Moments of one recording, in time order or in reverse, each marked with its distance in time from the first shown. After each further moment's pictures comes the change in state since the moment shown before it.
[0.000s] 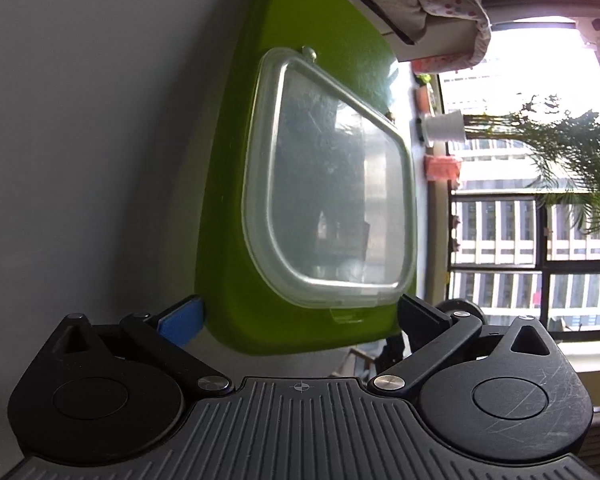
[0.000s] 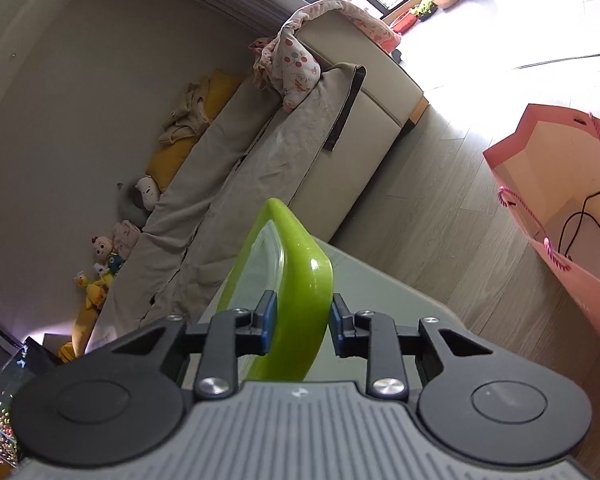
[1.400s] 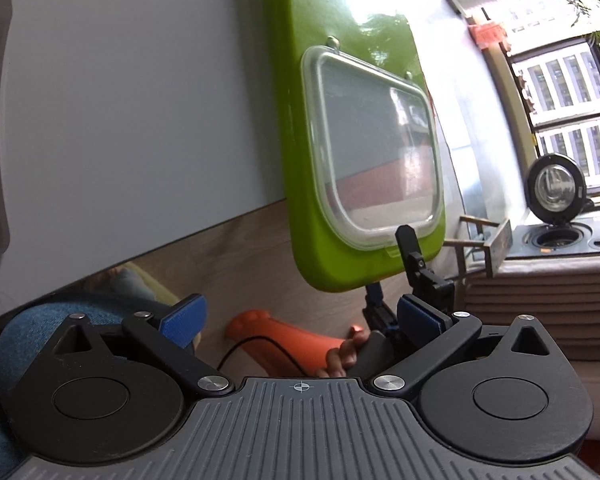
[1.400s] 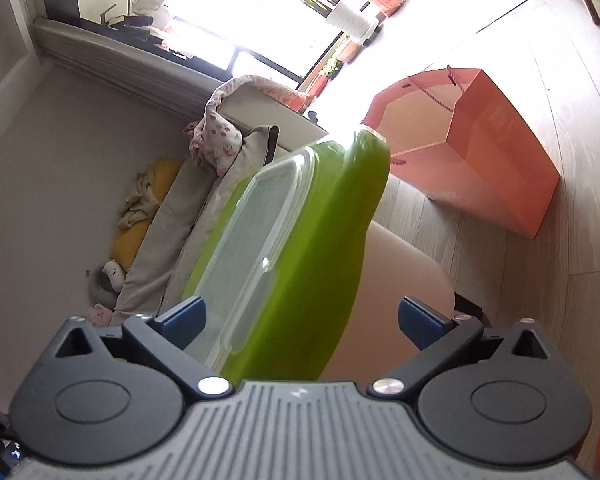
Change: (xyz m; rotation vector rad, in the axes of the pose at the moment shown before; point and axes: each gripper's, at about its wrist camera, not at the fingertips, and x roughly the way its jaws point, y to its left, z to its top) left arm -0.075 -0.007 -0.137 0.288 0.241 0.302; right arm -0.123 -0.065 -0.163 0.233 -0.273 -0.108
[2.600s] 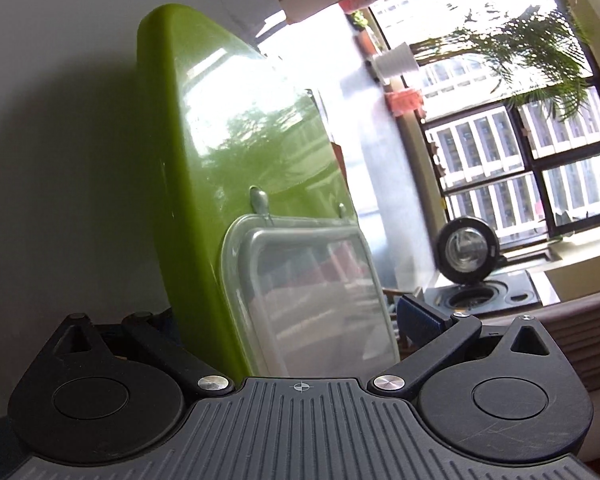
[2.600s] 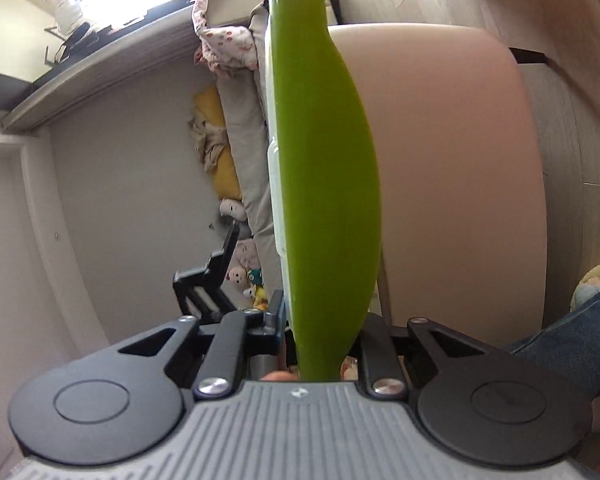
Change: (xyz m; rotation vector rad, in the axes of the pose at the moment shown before) left arm 0.039 0.006 0.036 -0.031 -0.208 -0.317; right arm -0.031 -0.012 -0.009 0.550 0.516 0.364
